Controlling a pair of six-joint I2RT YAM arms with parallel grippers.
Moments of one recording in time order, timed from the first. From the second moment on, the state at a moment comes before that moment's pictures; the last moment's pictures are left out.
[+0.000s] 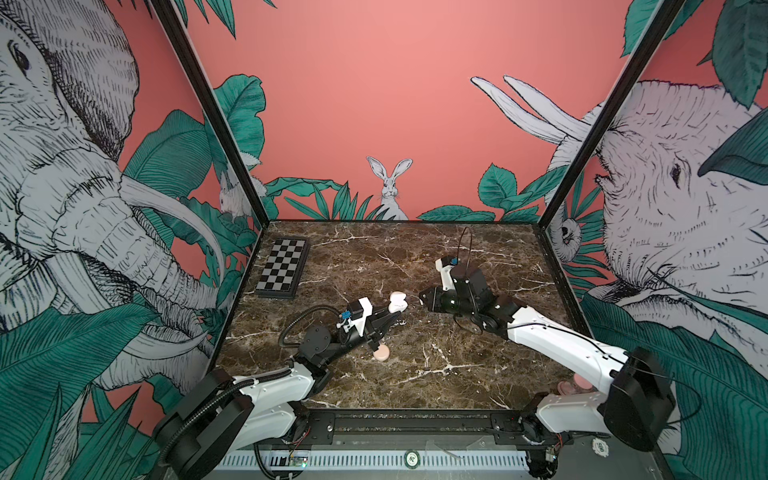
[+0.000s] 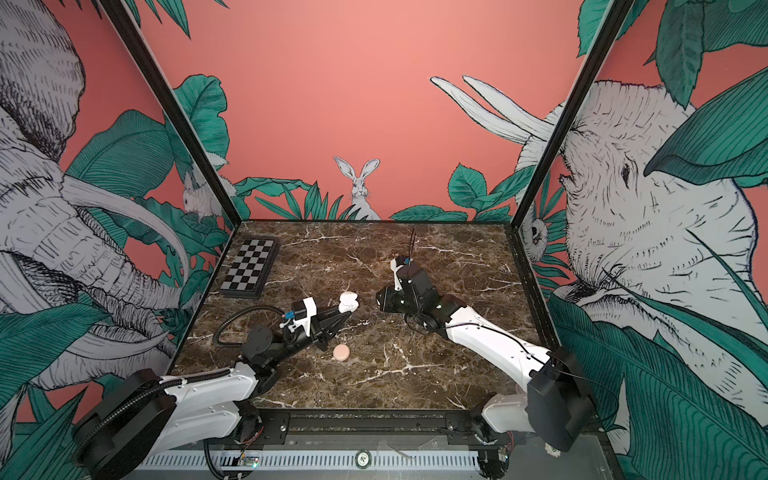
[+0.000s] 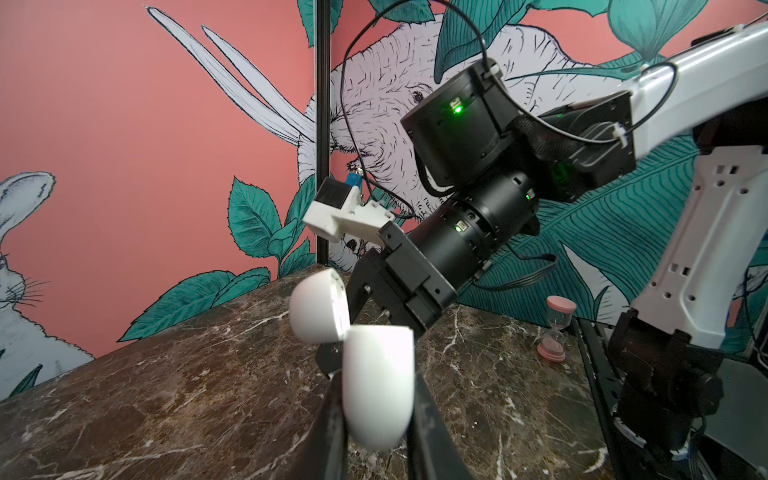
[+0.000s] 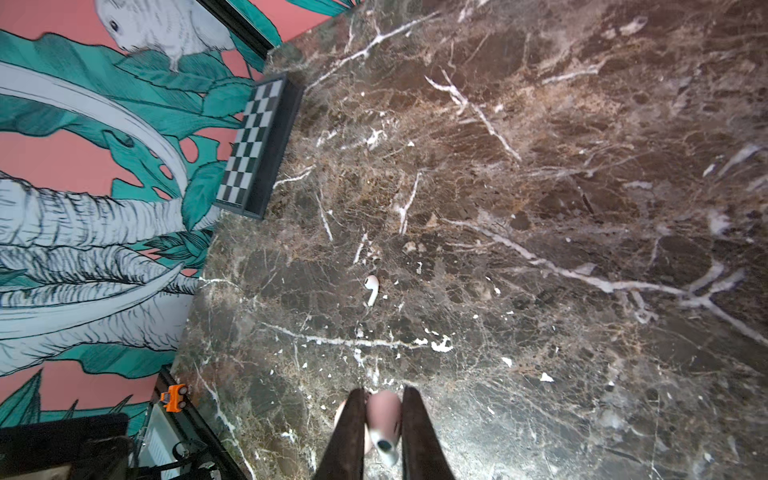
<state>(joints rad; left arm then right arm) -0.74 1.14 0.18 1.24 0.38 -0.14 0.71 1.30 0.93 -0.23 -0.15 0.66</state>
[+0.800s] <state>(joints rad) -0.76 1.21 0.24 1.27 0.35 -0.19 0.74 1.10 0.95 -0.14 -0.21 0.64</state>
